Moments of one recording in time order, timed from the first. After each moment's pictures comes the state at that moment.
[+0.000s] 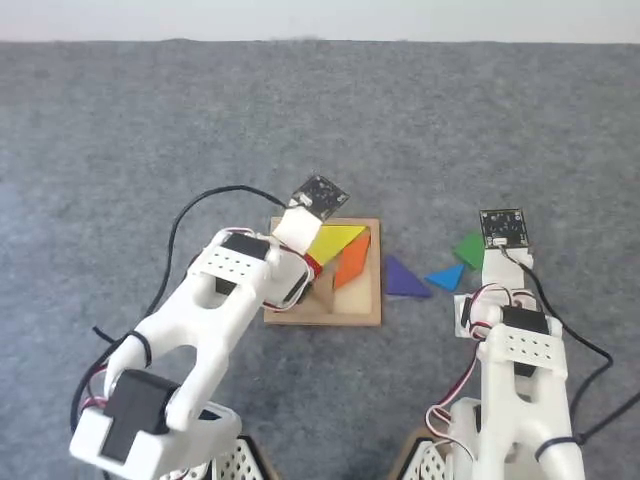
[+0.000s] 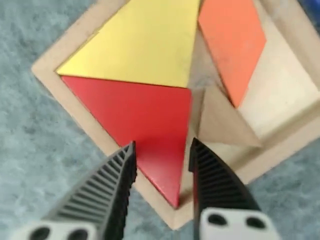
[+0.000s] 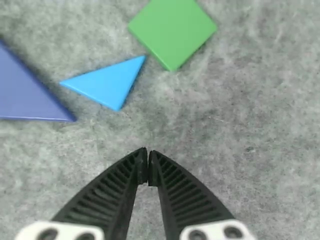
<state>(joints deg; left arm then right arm) 13.3 -8.4 48.6 49.6 -14.2 8.0 -41.8 74.1 43.6 12.6</state>
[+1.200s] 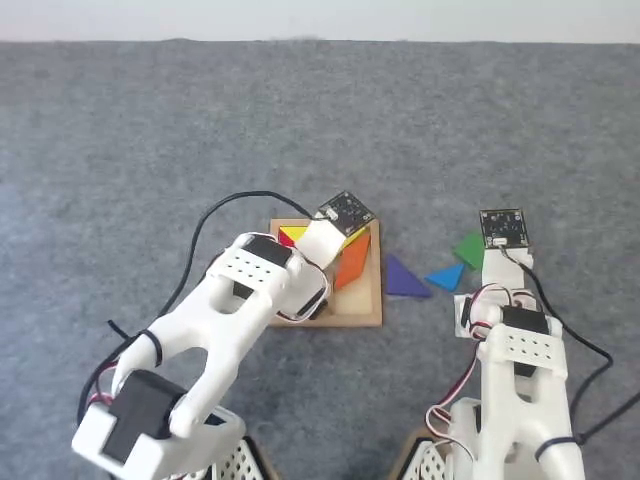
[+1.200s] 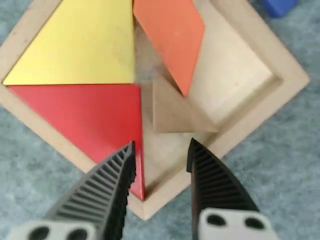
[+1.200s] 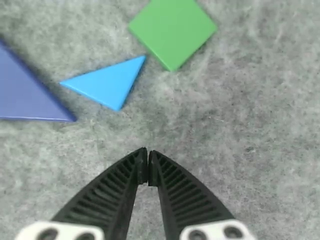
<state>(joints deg) 19.6 -8.4 46.7 56.0 -14.5 8.0 -41.8 74.1 43.6 12.6</state>
